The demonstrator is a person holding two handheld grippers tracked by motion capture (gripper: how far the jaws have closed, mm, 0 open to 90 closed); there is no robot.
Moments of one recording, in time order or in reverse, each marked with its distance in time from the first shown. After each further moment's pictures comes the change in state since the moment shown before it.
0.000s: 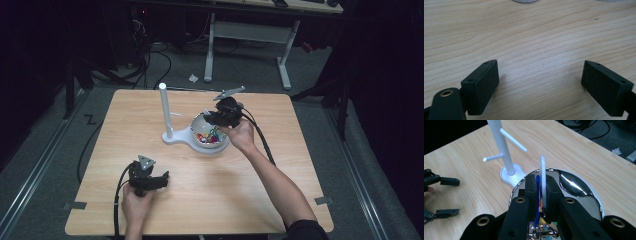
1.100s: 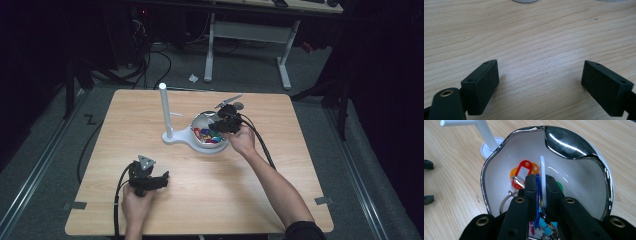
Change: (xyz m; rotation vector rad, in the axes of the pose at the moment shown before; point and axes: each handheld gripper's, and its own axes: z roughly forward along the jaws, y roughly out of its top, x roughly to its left) left arm 0.000 0.000 0.000 -0.003 0.001 -0.004; right arm -0.020 -0.031 0.031 0.132 -0.023 0.066
